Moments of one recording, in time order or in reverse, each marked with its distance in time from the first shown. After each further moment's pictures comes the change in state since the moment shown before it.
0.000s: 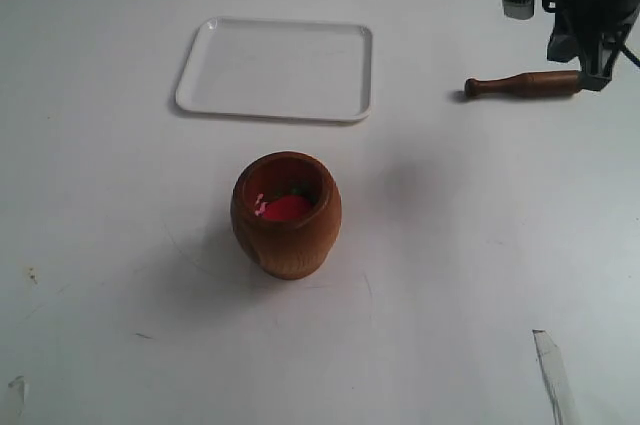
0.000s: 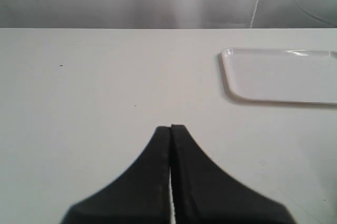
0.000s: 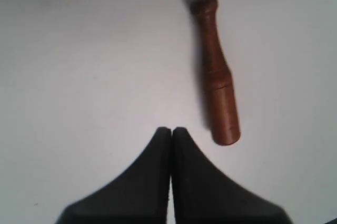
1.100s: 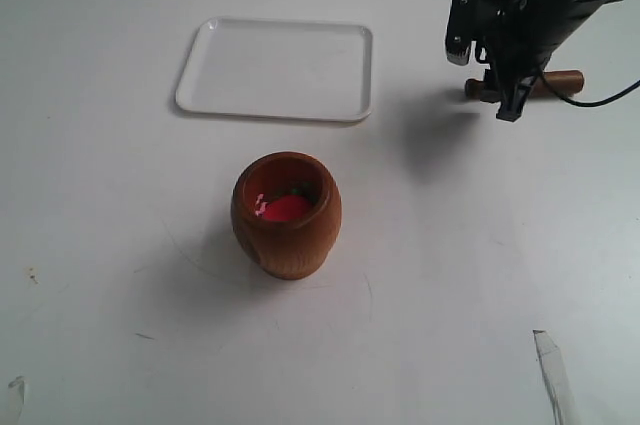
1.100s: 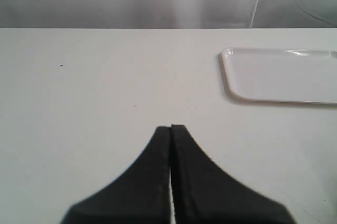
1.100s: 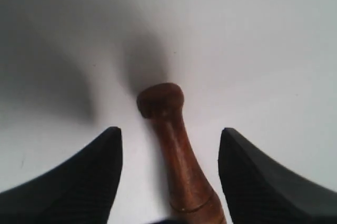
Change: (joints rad) left arm 0.000 0.000 0.000 0.000 0.000 0.000; right arm -0.010 0.298 -0.002 0.077 -0.394 -0.024
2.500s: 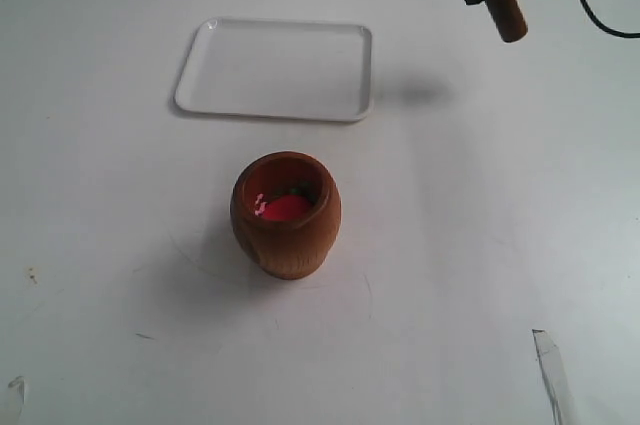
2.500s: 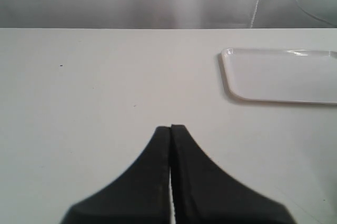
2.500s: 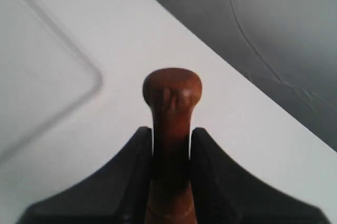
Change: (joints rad) left arm 0.000 0.000 0.000 0.000 0.000 0.000; right arm -0.059 -0.205 0.065 1.107 -0.252 -0.444
